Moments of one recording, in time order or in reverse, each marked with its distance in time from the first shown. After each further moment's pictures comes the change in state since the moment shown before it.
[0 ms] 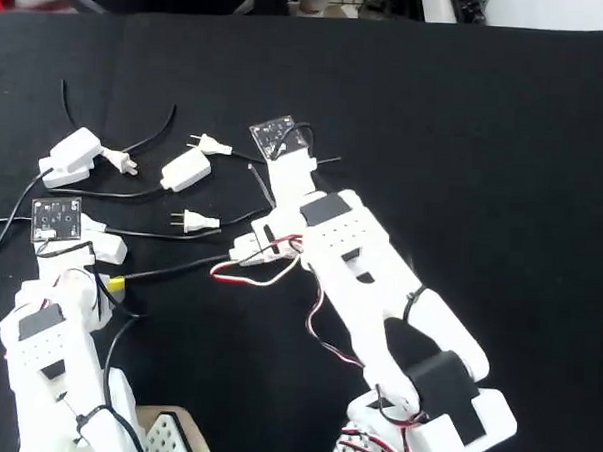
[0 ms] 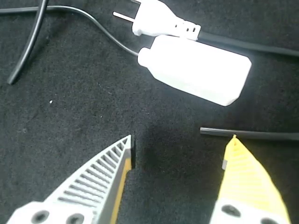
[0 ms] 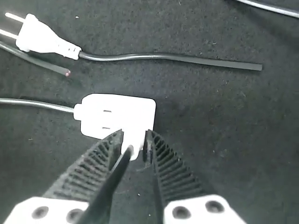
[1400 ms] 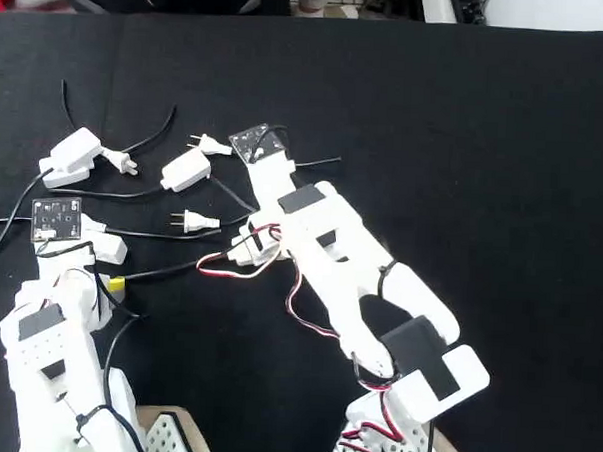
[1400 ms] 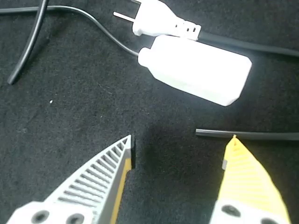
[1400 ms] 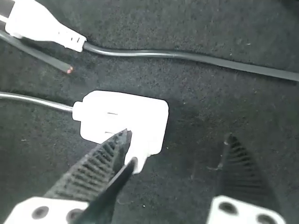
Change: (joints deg) left arm 0.0 0.0 0.0 0.0 0.0; right arm -2.1 13.0 -6.6 1.1 1.9
